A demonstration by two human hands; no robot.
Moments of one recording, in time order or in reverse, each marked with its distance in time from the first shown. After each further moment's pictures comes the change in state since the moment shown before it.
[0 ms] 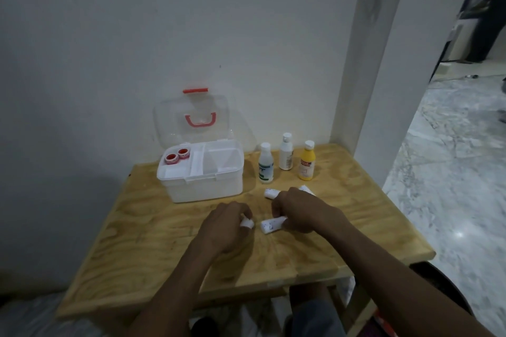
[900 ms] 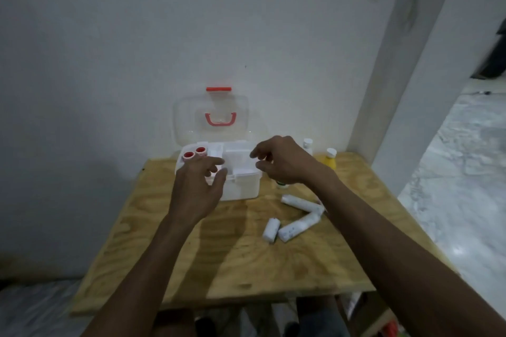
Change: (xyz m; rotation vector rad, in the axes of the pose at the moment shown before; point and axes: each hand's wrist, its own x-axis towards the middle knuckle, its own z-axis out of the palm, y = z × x) left_hand 0.001 -0.036 -0.082 -0.188 0.676 0.023; right_hand 0.070 -0.043 -0.084 0.324 0.285 -0.045
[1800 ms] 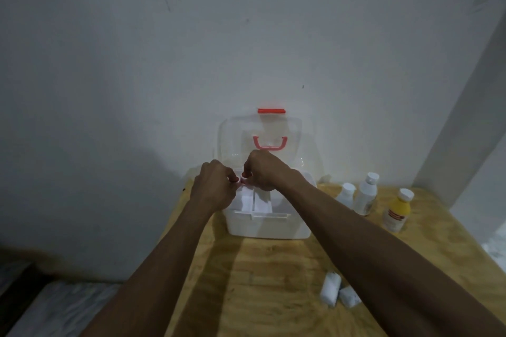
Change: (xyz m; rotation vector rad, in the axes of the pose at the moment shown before) left_hand 0.102 -0.108 0.006 0.361 -0.224 -0.192; right_hand 0.168 -0.049 0.095 -0.089 -0.105 -0.065
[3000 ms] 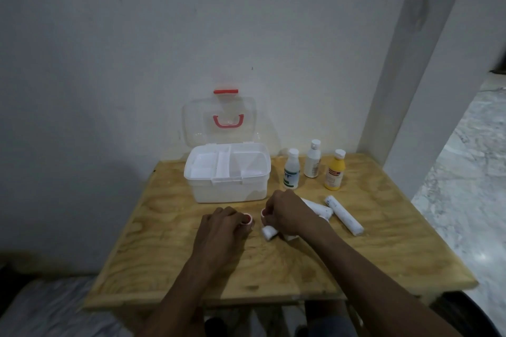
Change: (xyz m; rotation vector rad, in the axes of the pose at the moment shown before) left_hand -0.170 0.053 0.063 -0.018 -0.091 0.314; right_hand -0.201 0.064 0.030 0.062 -0.075 0.252
